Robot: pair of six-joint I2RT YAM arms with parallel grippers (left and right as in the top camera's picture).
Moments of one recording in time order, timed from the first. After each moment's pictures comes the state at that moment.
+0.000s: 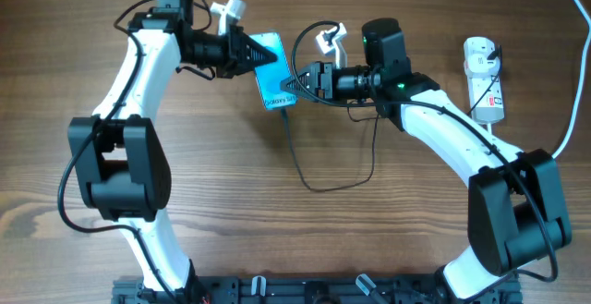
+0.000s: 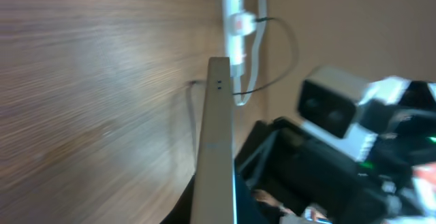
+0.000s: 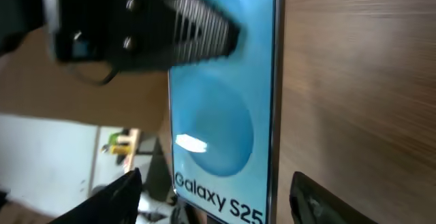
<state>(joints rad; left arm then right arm) -0.06 2.05 1.67 -0.92 1.09 -0.14 0.37 1.78 1.15 -0.05 -0.95 0.62</state>
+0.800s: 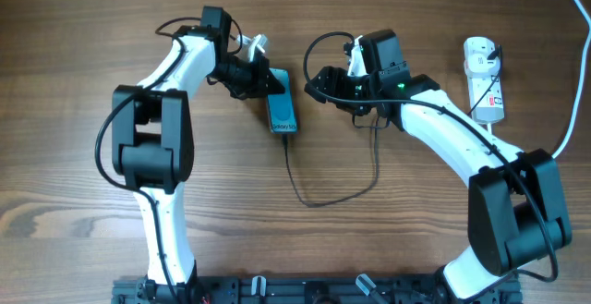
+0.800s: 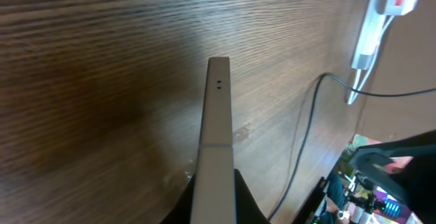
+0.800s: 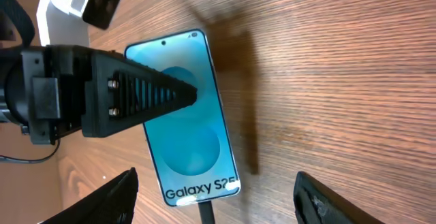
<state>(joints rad) -0.14 2.27 1.67 -0.87 0.81 -0.11 0.37 1.78 1.15 -0.29 -0.47 0.65</state>
